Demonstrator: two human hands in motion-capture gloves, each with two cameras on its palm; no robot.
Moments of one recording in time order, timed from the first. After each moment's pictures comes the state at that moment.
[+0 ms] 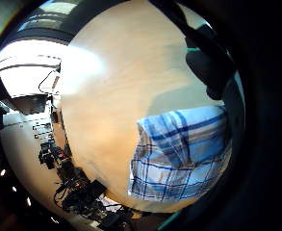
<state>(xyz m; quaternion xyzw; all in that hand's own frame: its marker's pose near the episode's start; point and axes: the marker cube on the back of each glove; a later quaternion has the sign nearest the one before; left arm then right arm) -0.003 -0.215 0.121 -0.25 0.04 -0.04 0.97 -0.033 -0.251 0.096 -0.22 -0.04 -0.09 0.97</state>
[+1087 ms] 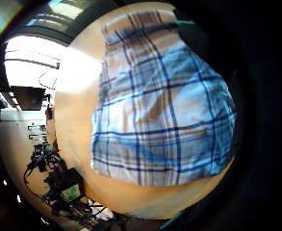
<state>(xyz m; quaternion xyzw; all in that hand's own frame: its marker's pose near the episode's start) 0.039 -0.127 0.107 -0.20 0.07 -0.04 0.98 0.026 -0.084 0.054 -0.11 -0.25 -0.13 0.95</state>
